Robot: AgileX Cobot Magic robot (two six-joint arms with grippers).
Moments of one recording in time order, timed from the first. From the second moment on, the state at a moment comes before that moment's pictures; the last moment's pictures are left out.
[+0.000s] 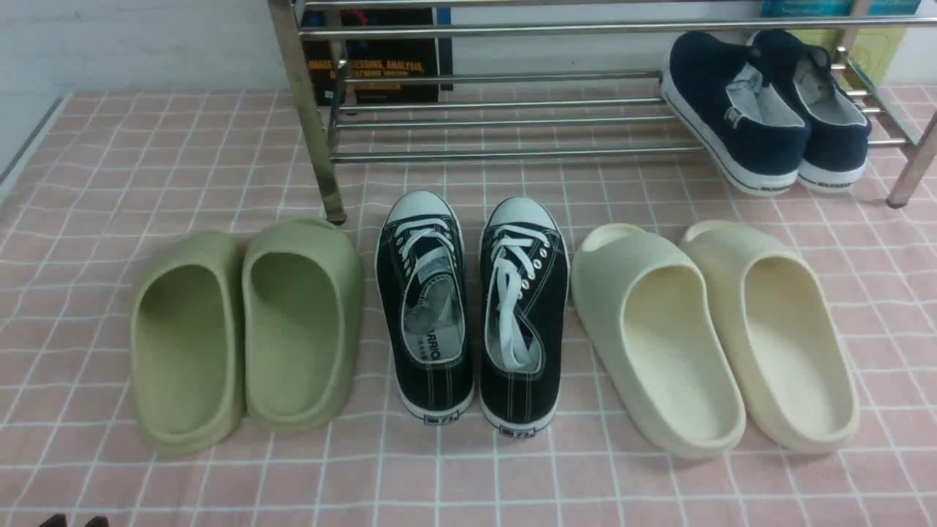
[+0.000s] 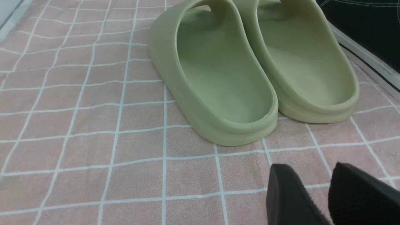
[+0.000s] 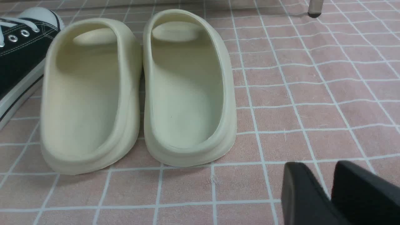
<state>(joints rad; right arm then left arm) -0.02 -0.01 0.02 0.07 0.37 0.04 -0.10 -0.01 0.02 0.00 0.38 0.04</state>
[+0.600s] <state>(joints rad) -0.02 -0.01 0.02 0.07 0.37 0.04 -0.10 -0.01 0.02 0.00 0.38 0.04</state>
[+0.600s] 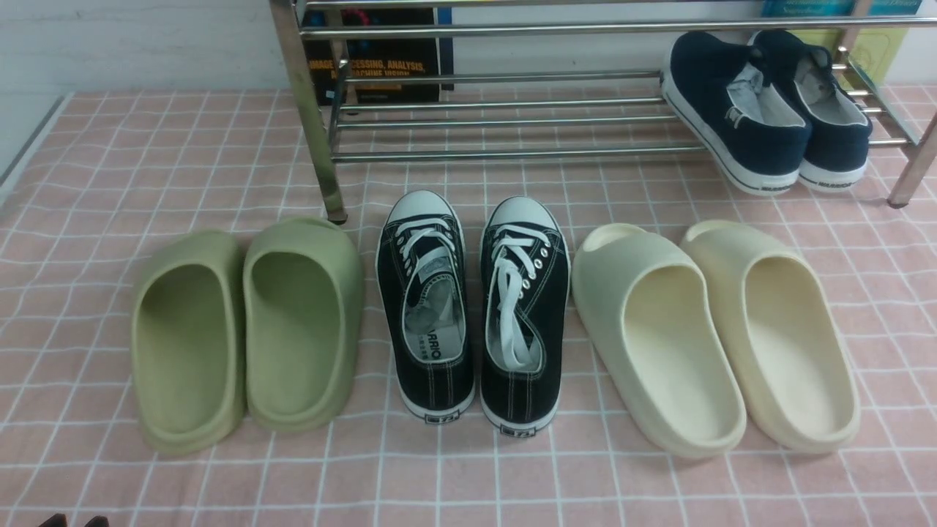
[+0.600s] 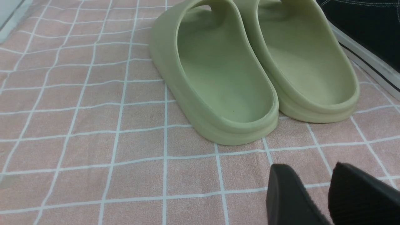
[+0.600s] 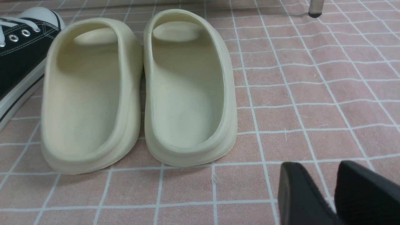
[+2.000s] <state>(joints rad) -0.02 -0.01 0.02 0.07 0.37 0.04 -0.10 -0.01 0.03 -0.02 -0.73 -0.12</state>
